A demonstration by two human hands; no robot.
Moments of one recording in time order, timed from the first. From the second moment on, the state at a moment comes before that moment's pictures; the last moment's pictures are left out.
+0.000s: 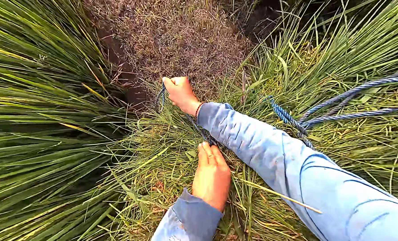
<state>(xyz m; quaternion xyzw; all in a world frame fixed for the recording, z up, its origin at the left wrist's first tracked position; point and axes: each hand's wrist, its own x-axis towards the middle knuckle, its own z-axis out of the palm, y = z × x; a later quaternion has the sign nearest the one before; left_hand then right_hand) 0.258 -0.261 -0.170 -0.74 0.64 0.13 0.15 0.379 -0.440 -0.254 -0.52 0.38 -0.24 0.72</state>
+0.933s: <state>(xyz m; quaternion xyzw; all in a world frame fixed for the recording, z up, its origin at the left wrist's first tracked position) 0.247 -0.254 -0.128 -0.83 0.40 0.34 -0.20 0.147 -0.324 -0.068 -0.44 0.34 -0.27 0.78</state>
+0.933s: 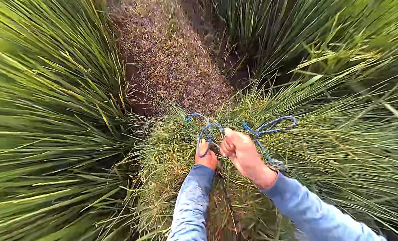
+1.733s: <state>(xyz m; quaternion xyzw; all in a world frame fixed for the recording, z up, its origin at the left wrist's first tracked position) 0.016 -0.020 0.011 -0.73 0.41 0.45 -0.32 -0.111 -0.054 0.048 -0.51 0.37 -0.29 0.71</state>
